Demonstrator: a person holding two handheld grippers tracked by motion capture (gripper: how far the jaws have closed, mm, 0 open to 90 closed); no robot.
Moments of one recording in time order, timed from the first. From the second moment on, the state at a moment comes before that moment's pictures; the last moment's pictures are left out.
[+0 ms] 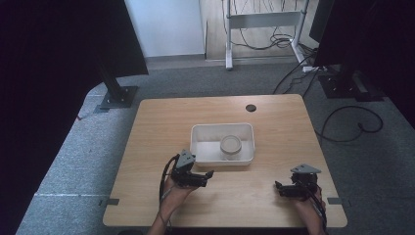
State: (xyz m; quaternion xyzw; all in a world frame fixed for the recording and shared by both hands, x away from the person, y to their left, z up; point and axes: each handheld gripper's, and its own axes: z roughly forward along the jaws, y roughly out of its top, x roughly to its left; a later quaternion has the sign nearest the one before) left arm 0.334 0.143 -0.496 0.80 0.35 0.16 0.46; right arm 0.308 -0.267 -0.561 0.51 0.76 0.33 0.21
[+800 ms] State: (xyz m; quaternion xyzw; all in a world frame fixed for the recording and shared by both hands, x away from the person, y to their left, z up) left arm 0.316 0.173 -0.530 0.80 0.38 0.17 0.44; right arm 0.308 -0.267 -0.561 0.51 0.76 0.33 0.21
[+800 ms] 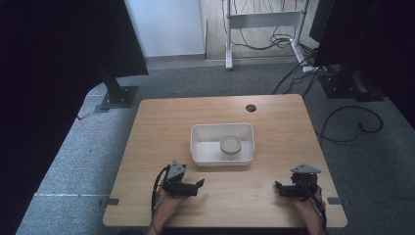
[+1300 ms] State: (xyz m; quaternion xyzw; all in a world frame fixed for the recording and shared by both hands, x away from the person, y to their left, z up) left arm 0.309 0.180 -0.549 0.81 0.39 0.17 0.40; right arm 0.308 -0.267 -0.561 0.51 0.76 0.33 0.21
